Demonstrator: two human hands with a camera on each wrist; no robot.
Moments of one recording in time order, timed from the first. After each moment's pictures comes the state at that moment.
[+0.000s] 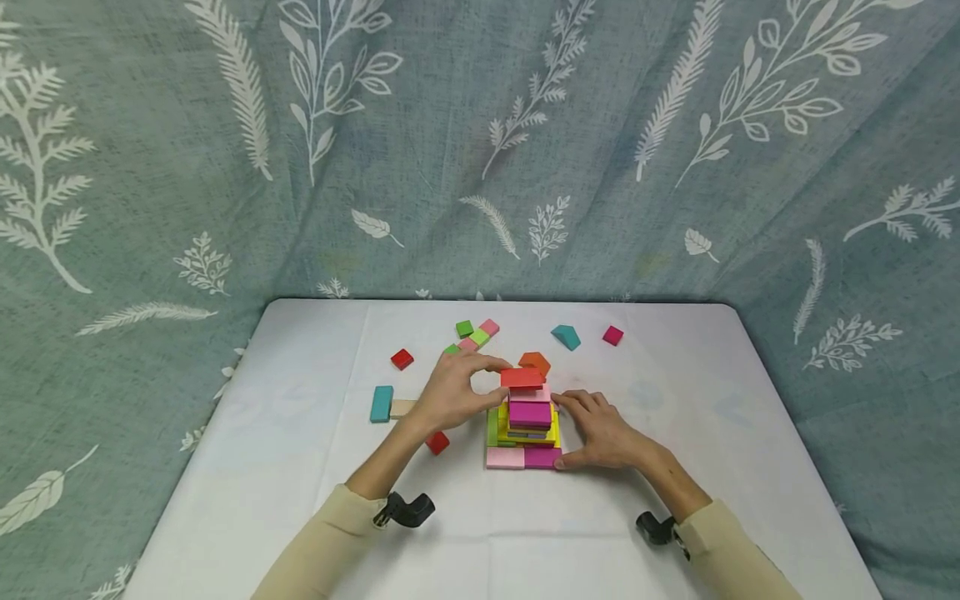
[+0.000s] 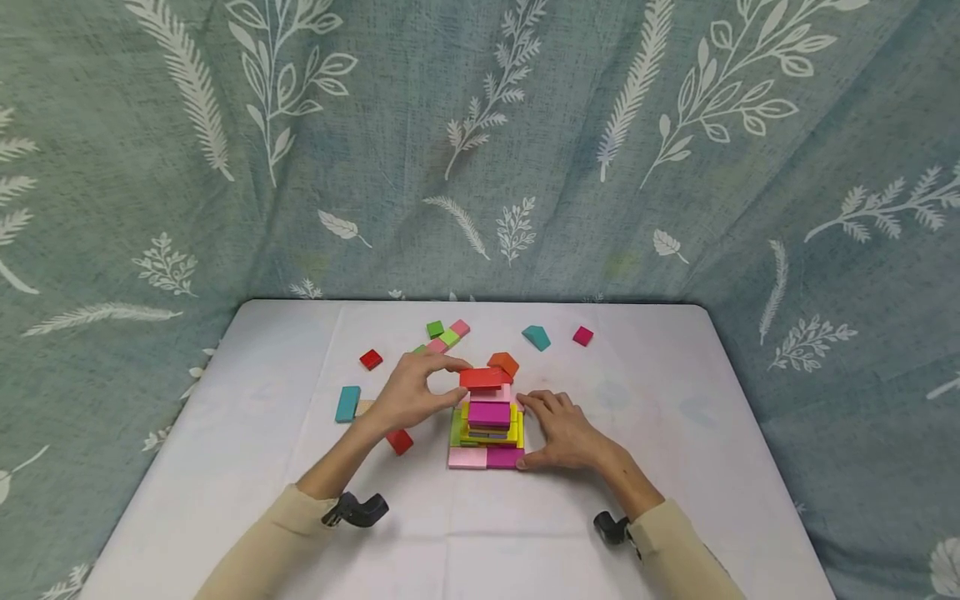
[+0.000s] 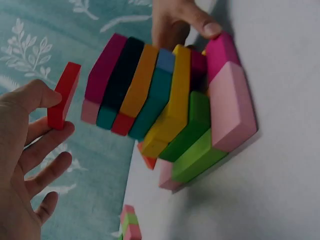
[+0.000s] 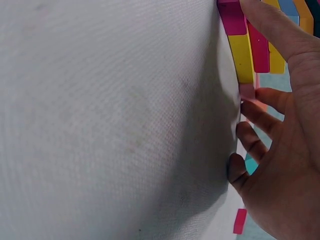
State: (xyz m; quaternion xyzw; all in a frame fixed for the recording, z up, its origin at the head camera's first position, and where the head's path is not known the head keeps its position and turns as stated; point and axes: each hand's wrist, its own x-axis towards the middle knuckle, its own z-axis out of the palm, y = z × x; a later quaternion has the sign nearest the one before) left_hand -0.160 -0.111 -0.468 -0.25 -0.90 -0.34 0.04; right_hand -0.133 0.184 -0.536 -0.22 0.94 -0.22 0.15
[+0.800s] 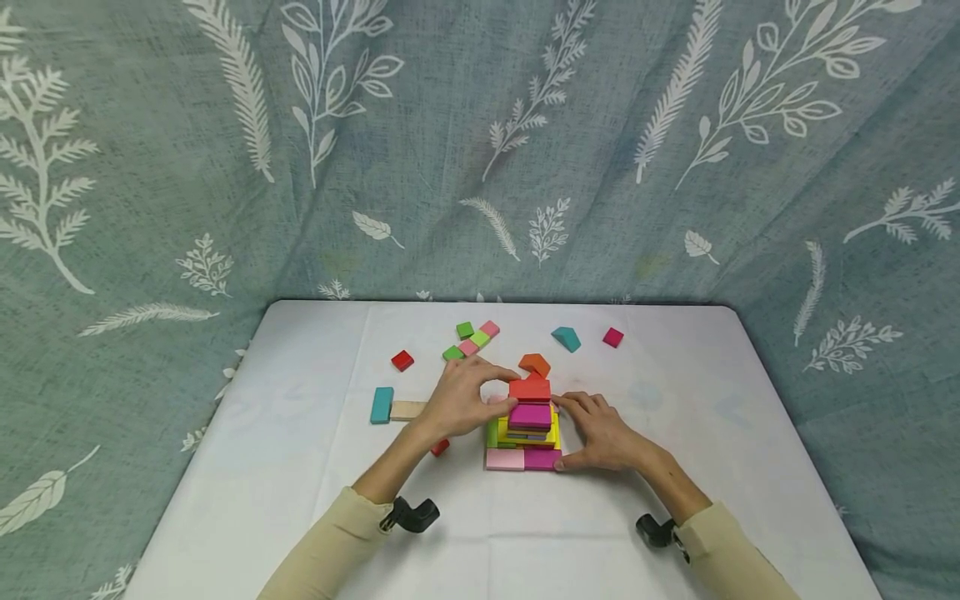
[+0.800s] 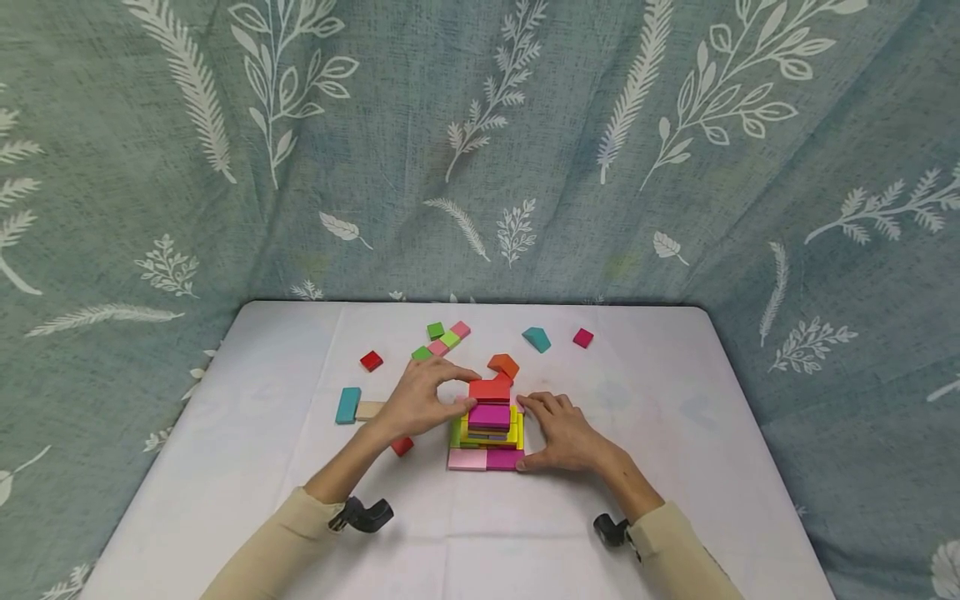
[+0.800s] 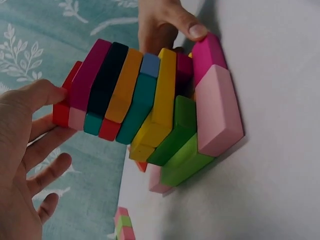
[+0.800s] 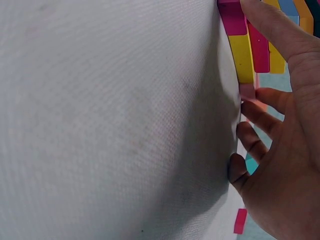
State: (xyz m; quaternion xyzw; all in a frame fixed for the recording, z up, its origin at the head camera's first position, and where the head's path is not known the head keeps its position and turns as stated) left_hand -0.155 -0.102 -0.474 -0.28 -0.91 -0.30 0.03; right_hand -0.133 0.185 -0.538 -0.22 0.94 -0.22 0.15
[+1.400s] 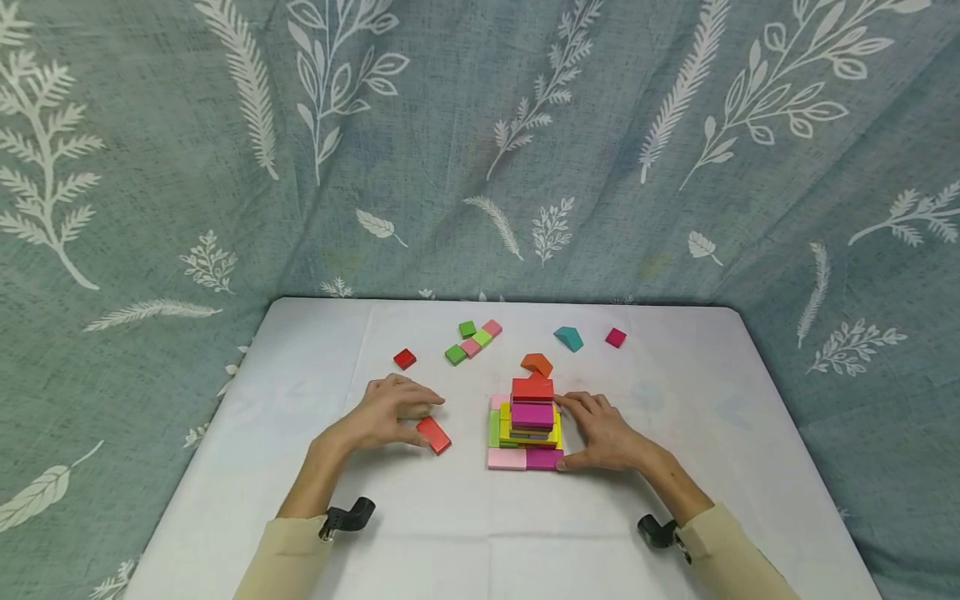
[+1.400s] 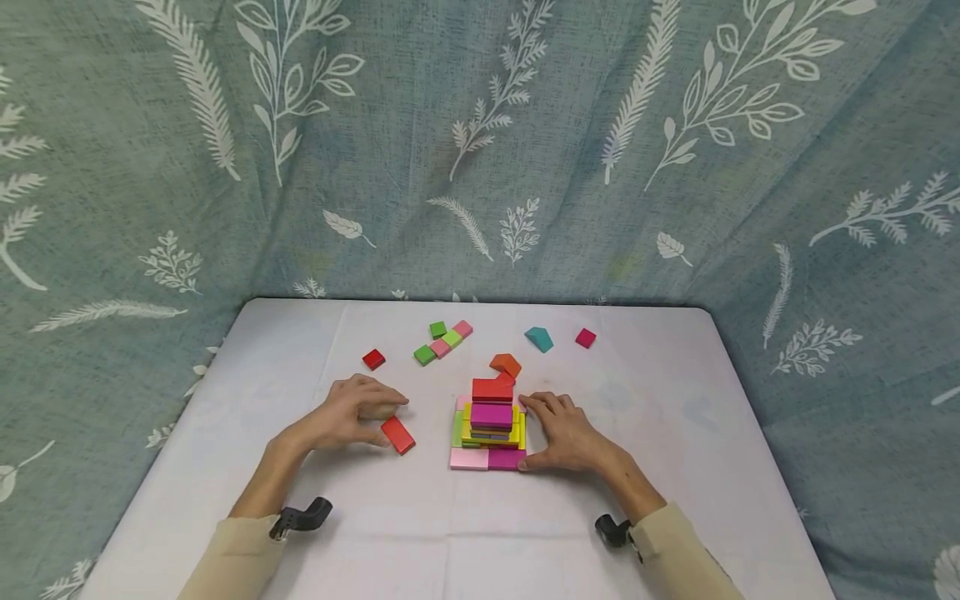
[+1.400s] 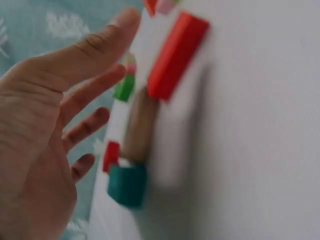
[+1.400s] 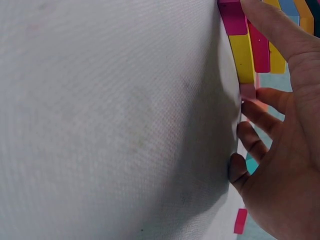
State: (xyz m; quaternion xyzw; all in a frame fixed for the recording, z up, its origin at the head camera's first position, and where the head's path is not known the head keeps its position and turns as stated) left_hand -0.149 -0.234 -0.514 -0.28 -0.90 -0.30 -0.10; right_hand -0.132 0.182 -0.537 -0.21 0.94 -0.22 0.15
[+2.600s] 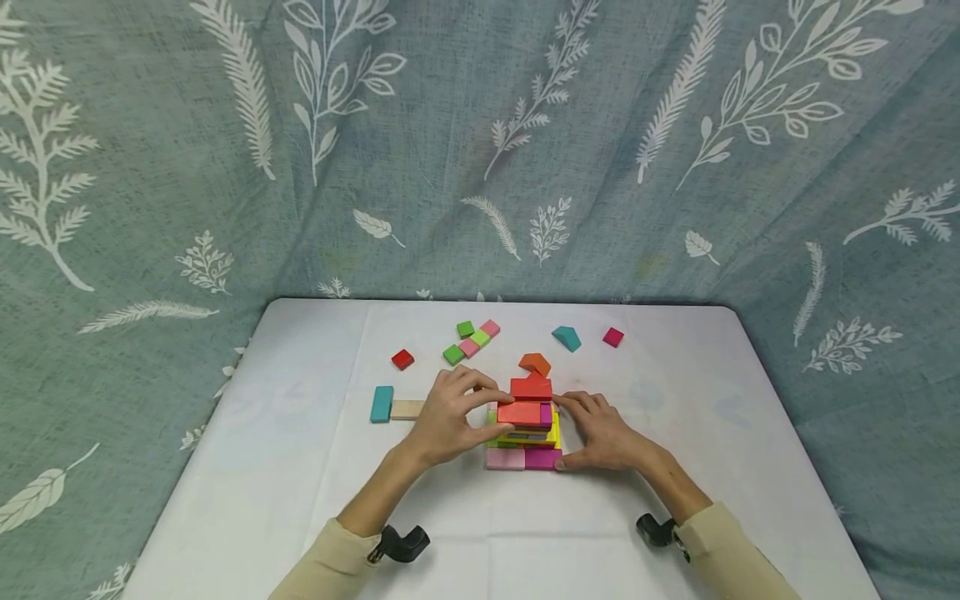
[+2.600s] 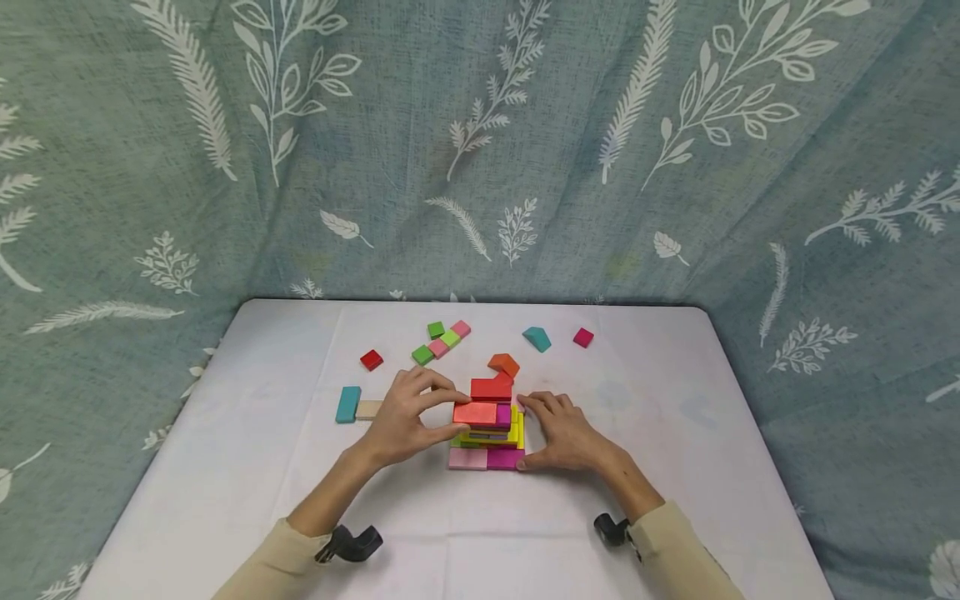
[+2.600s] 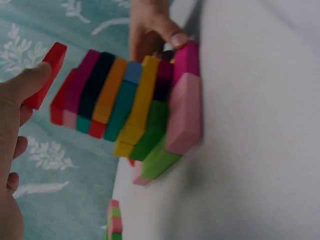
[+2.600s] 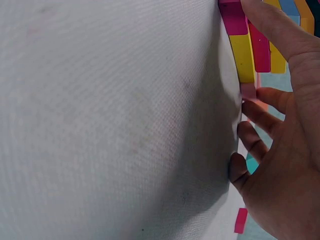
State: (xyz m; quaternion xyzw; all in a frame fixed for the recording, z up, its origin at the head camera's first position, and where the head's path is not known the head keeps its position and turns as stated) left_hand -0.130 -0.120 -0.483 -0.39 -0.84 -0.32 0.20; right_hand -0.132 0.183 -0.536 -0.21 0.94 -0.23 0.16
